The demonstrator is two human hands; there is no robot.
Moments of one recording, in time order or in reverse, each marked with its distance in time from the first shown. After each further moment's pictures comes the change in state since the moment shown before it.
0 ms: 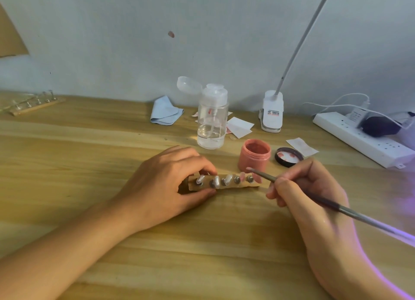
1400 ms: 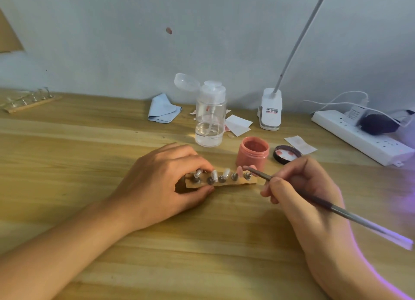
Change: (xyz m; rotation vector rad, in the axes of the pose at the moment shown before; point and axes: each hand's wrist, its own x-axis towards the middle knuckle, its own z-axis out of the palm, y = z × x) left_hand 0.000 0.003 0.000 0.048 0.053 0.040; right_hand 0.000 0.001 0.002 -0.081 -0.019 -0.035
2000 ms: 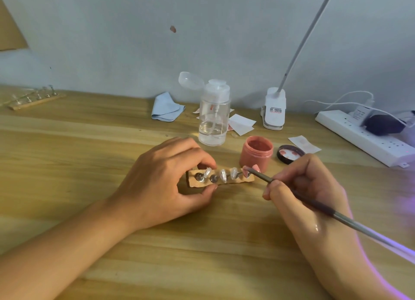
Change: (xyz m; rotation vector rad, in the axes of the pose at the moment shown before) left_hand -0.001 0.003 -0.003 -0.022 0.096 0.056; right_hand -0.003 -0.006 0.000 -0.158 -0.010 -0.086
